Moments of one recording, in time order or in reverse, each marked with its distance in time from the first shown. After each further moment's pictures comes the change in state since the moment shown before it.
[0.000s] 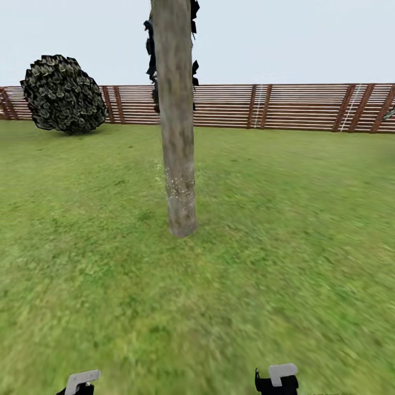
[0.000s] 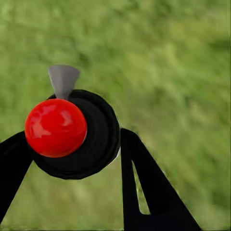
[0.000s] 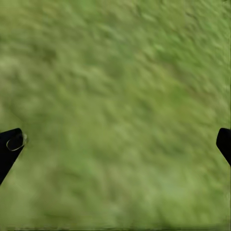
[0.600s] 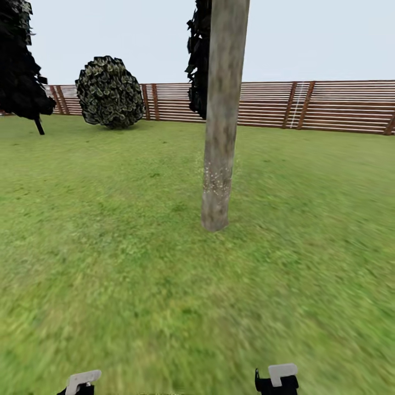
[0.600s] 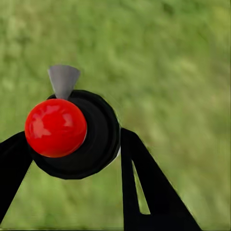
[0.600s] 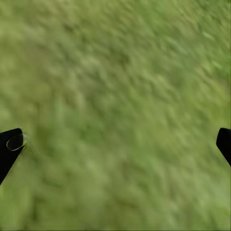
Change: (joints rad) left arm 0.000 -0.002 0.000 0.002 0.000 0.000 0.001; right arm 0.000 0.000 0.001 0.000 0.001 0.000 0.000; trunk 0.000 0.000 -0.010
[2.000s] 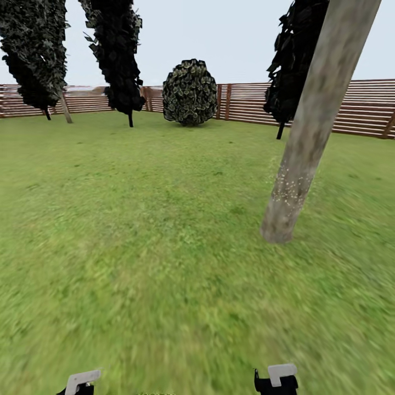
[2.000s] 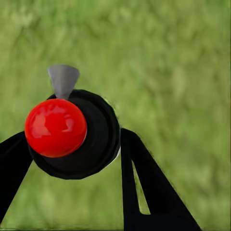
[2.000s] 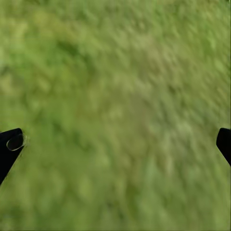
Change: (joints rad) left arm 0.000 0.002 0.000 0.000 0.000 0.000 0.000; right arm 0.000 0.003 0.000 0.001 -0.001 0.000 0.000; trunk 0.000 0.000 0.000
